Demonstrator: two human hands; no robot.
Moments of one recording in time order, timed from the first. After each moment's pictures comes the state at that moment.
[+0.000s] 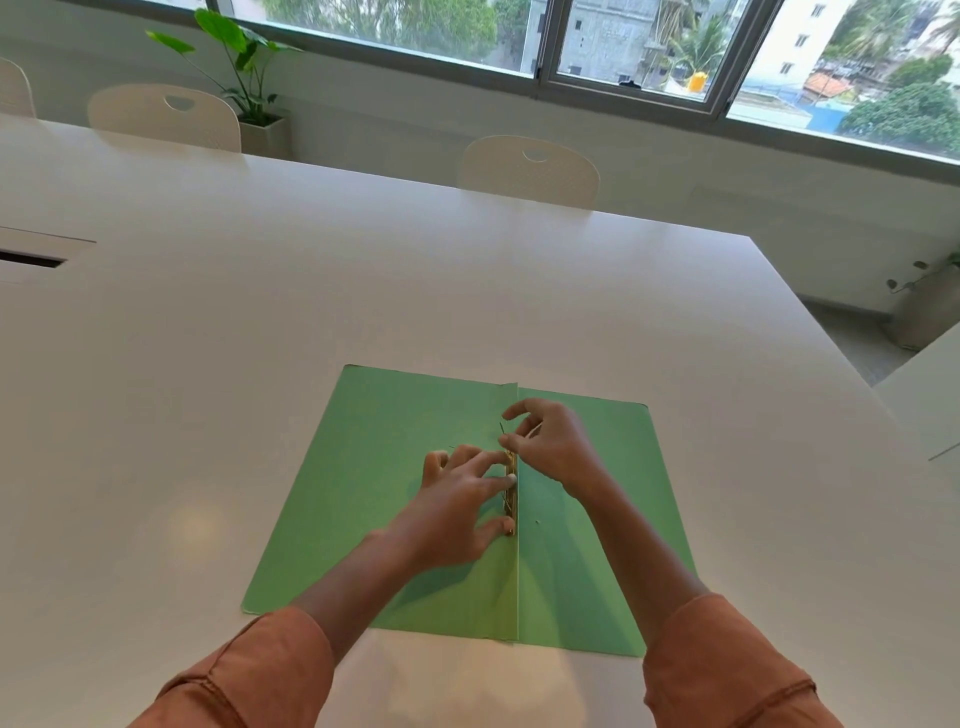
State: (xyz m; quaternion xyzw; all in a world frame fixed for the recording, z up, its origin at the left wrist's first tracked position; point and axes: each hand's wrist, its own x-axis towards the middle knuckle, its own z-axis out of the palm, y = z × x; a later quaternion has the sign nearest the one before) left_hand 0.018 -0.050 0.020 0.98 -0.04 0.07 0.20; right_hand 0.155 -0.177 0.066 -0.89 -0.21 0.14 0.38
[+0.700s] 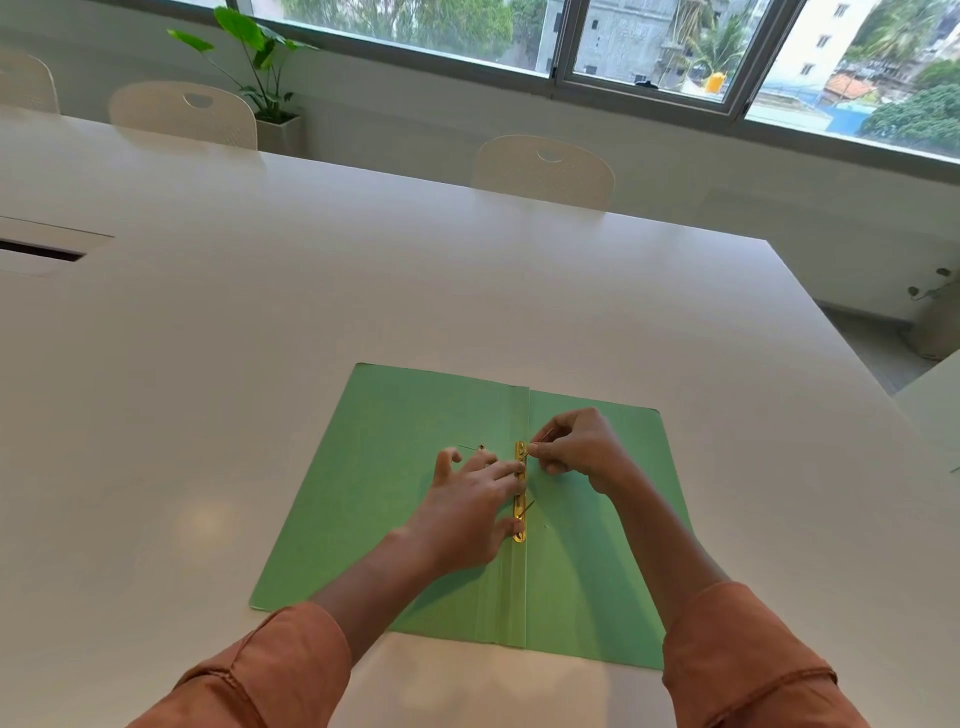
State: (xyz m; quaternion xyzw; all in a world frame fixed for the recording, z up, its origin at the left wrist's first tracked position) left_hand 0.021 -0.057 0.027 0.99 -0.03 0.05 0.13; right_hand 0.184 -0.194 0.058 -0.86 -0.12 0.25 0.43
